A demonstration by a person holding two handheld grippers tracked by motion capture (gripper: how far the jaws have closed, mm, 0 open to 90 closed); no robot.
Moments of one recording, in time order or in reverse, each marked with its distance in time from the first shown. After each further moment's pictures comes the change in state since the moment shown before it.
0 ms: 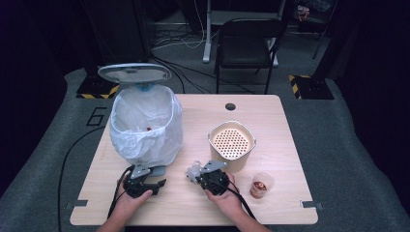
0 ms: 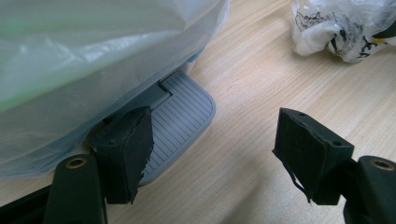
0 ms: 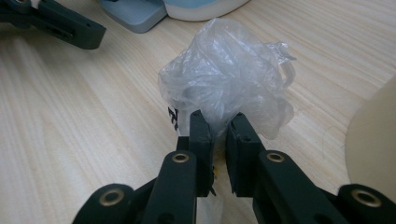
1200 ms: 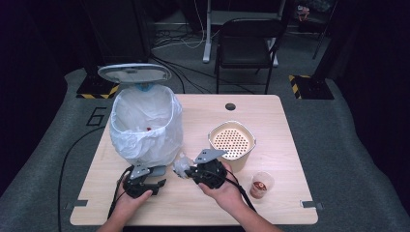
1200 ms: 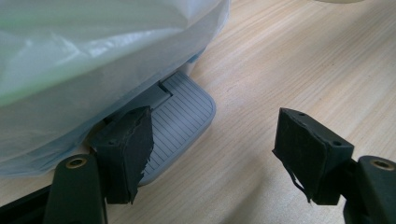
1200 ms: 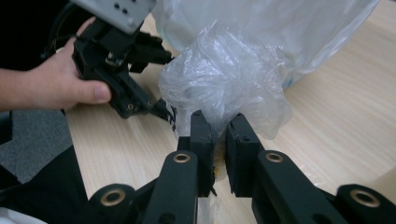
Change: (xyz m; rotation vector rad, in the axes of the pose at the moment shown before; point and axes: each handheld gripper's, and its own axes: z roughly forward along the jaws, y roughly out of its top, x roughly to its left) left arm 0.000 -0.001 0.000 -0.015 -0.003 -0.009; right arm 0.022 0.068 -0.061 -0.098 0.141 -0.058
